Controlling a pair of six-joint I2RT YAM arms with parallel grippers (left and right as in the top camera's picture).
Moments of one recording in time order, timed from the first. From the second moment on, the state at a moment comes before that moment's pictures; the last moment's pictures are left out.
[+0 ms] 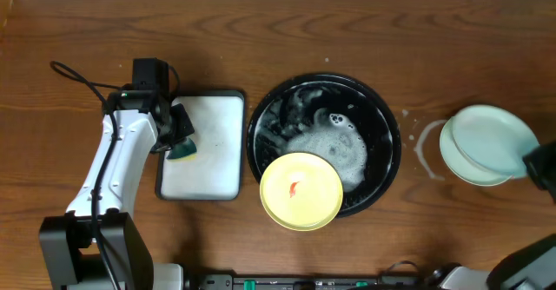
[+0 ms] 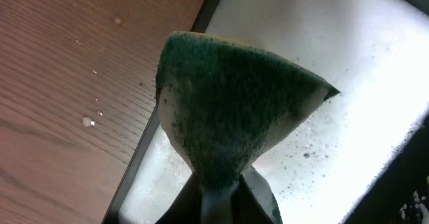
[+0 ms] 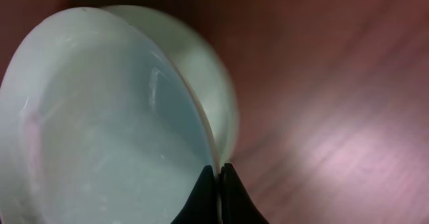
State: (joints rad) left arm 0.05 1.58 1.13 -0.92 -0.06 -0.40; right arm -0.80 1.55 1.12 -0.91 -0.14 0.34
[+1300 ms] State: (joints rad) left arm 0.05 1.58 1.13 -0.92 -0.06 -0.40; right arm 0.45 1.57 1.03 -0.97 -0.36 0.18
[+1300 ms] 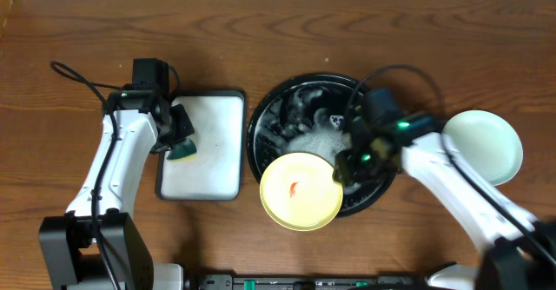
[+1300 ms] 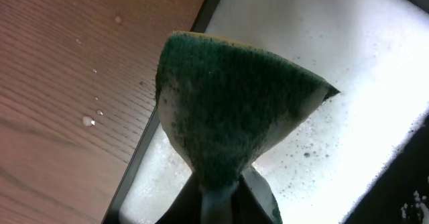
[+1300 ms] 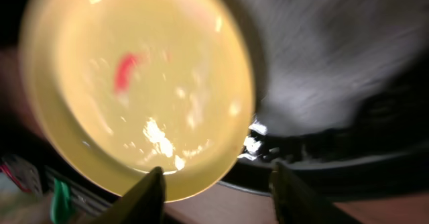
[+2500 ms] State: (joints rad) left arm 0.05 1.58 1.13 -0.92 -0.06 -0.40; right arm 0.57 1.71 0.94 -0.83 -0.34 0.58
